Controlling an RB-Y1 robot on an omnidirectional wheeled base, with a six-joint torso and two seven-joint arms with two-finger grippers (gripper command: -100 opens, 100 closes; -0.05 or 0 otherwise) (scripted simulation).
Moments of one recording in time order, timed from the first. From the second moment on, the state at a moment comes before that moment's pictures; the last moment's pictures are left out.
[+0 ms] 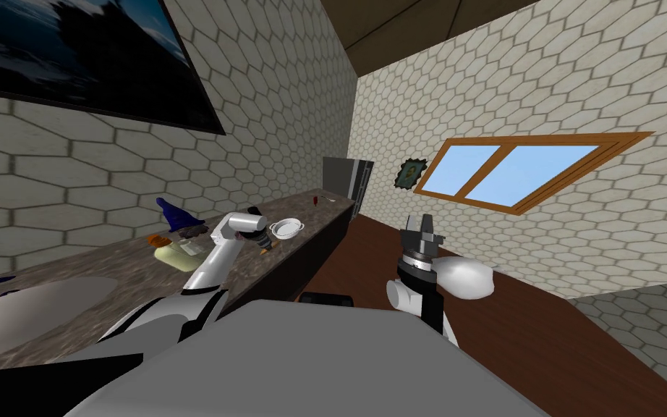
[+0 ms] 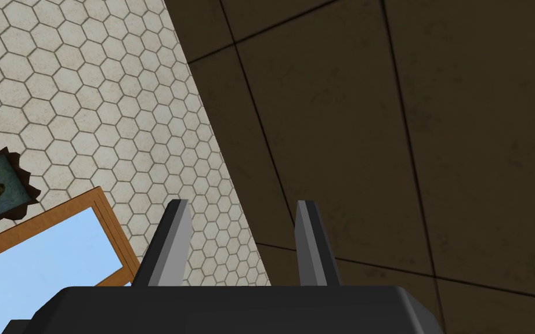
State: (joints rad) left arm -0.25 0.53 0.20 -1.72 0.31 1.79 0.84; right arm 0.46 -0.01 -0.04 -2.26 -0.10 -0.59 0.02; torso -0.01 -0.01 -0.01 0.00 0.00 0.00
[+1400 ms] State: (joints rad) left arm -0.23 0.52 0.20 -1.66 0.28 1.73 0.82; right arm 0.46 -0.01 -0.04 -2.26 -0.10 -0.59 0.02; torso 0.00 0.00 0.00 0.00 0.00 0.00
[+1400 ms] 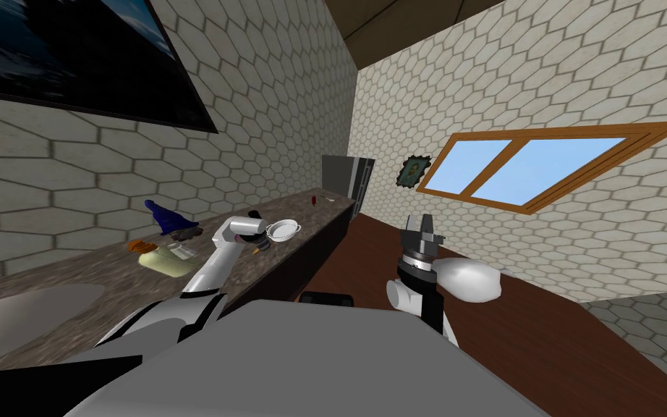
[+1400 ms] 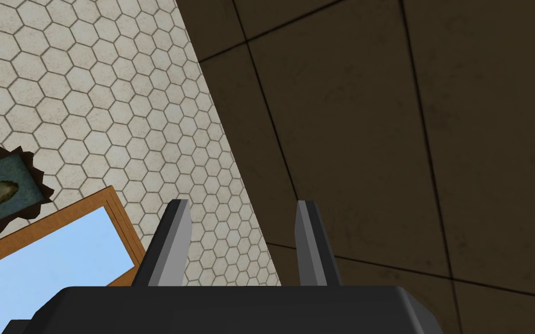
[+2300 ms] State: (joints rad) left arm -0.32 0.59 0.30 -1.53 0.45 1.68 0.75; right arm 0.46 -0.01 -0.04 -2.26 -0.10 -0.59 0.02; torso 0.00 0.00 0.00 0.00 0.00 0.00
